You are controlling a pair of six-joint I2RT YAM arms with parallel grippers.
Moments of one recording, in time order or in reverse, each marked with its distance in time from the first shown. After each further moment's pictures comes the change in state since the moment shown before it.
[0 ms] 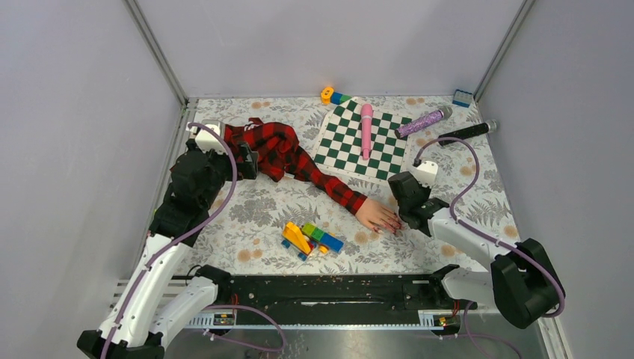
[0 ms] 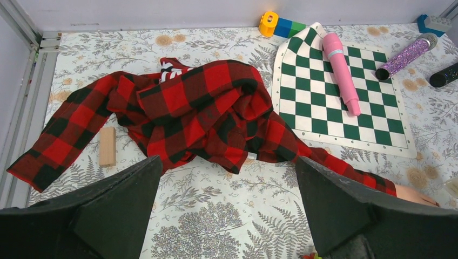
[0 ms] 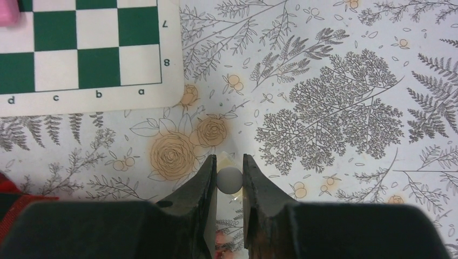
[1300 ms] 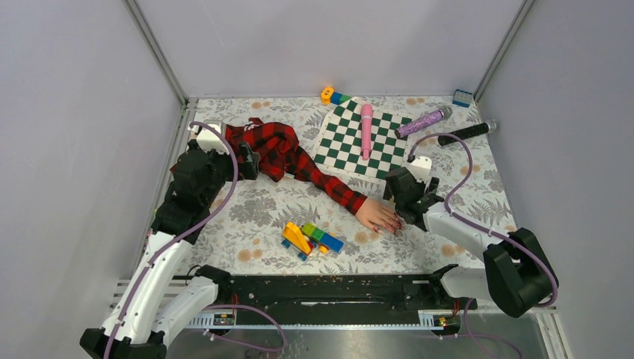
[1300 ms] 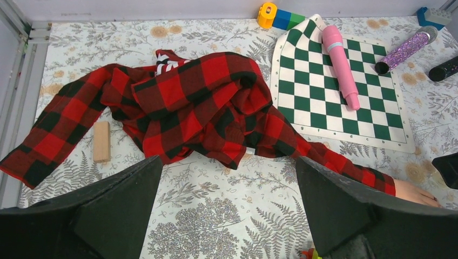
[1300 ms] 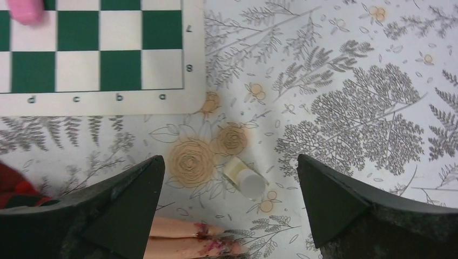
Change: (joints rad) left arm 0.014 0.006 -0.014 0.001 0.033 -0.006; right arm 0.000 0.078 0.022 0.065 -0.020 -0.030
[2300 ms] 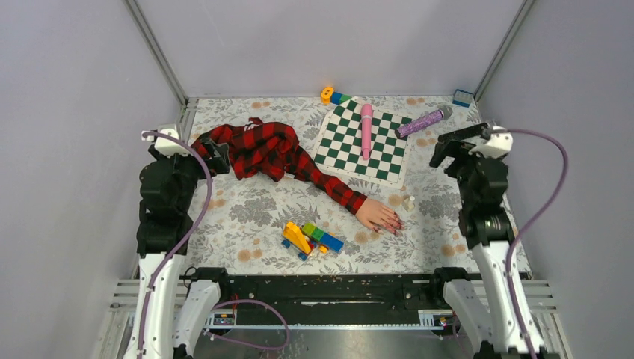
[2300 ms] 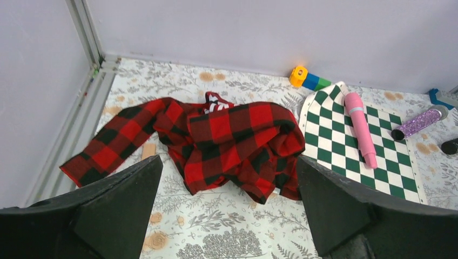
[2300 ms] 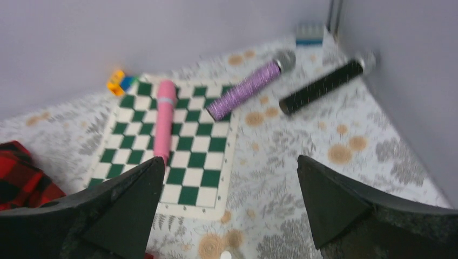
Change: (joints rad) left arm 0.315 -0.095 -0.005 0.043 0.146 -0.032; right arm -0.492 -0.470 0.209 -0.052 -0.548 -0.312
